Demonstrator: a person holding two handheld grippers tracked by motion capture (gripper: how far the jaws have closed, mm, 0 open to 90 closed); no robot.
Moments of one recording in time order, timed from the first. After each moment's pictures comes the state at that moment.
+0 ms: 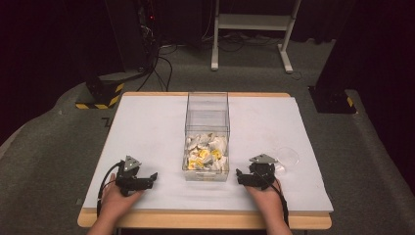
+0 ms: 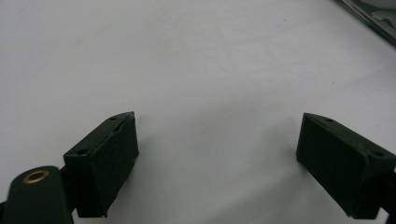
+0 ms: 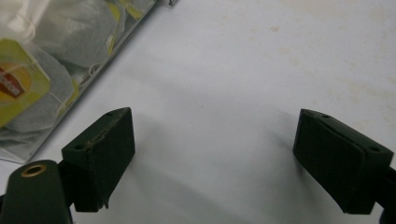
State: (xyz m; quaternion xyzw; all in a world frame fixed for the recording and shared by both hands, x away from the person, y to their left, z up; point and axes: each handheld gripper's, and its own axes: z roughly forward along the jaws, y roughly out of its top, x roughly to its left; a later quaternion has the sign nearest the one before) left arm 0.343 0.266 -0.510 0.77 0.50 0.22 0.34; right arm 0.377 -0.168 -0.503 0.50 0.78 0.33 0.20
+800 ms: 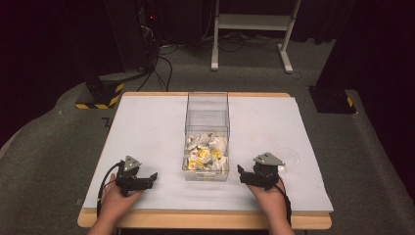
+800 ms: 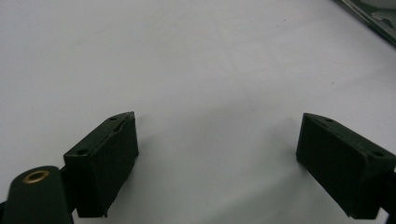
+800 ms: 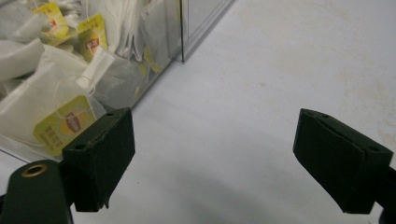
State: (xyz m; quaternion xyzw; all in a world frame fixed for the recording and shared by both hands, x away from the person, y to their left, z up) left arm 0.343 0.266 -0.510 0.77 0.50 0.22 0.34; right arm 0.365 -0.172 -0.478 0.46 0.76 0.39 0.24
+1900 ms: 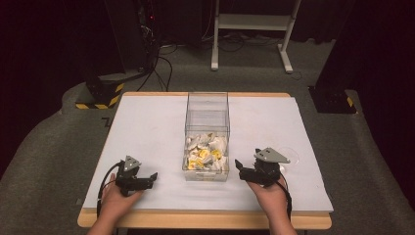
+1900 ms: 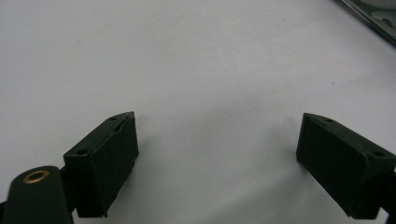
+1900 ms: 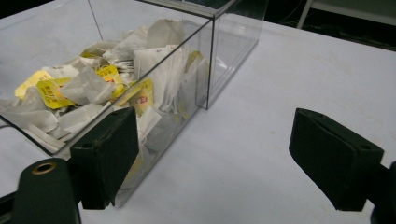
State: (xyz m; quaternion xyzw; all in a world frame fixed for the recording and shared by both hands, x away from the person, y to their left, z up) left arm 0.343 0.266 -0.510 0.77 0.50 0.22 0.34; right arm 0.357 -0.166 -0.438 0.42 0.76 0.43 0.25
